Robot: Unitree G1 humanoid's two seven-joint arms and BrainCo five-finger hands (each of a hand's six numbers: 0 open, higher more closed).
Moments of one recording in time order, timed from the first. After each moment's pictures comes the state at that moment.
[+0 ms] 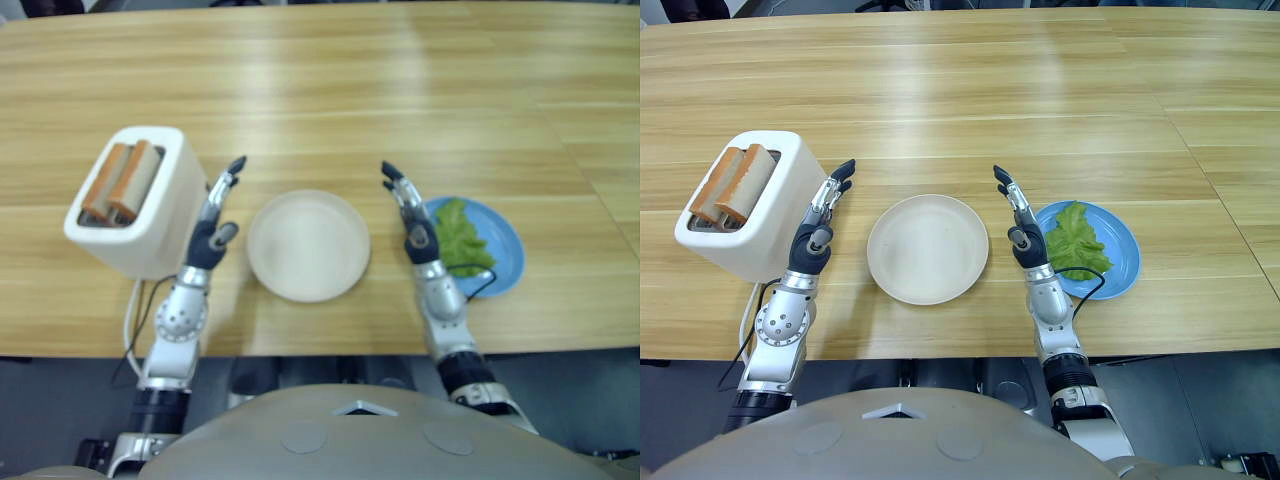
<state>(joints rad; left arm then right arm) 0.20 0.18 -0.02 -0.08 0.15 -0.59 -0.07 -0.03 -0.11 0.04 0.49 -0.07 -0.97 0.08</state>
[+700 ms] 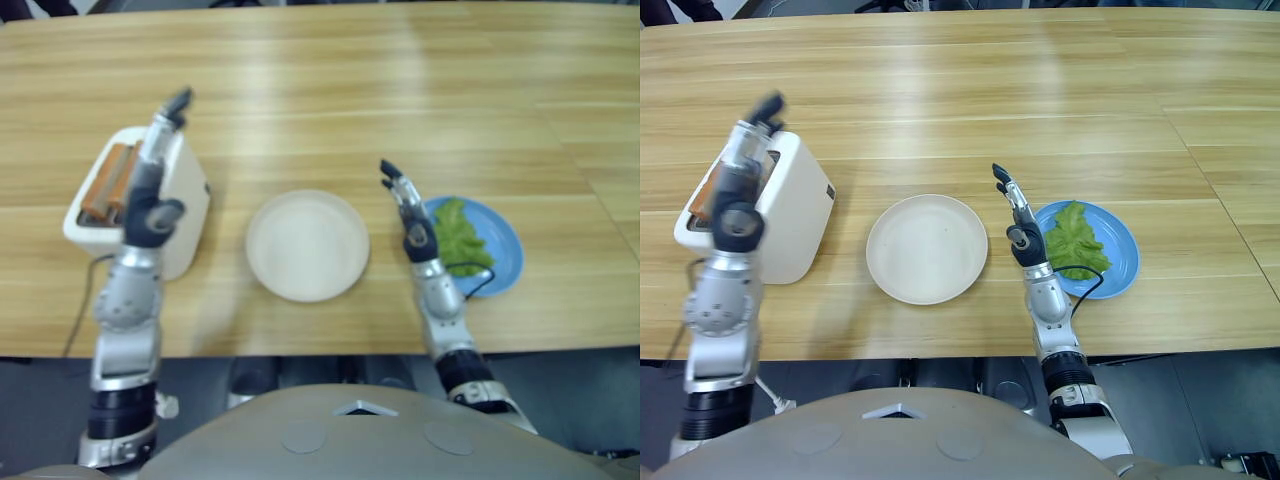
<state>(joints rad) 0.14 0.31 0.23 -0.55 0.08 -0.39 -0.08 -0.04 -0.10 0.04 0.50 -0.08 -0.97 0.08</state>
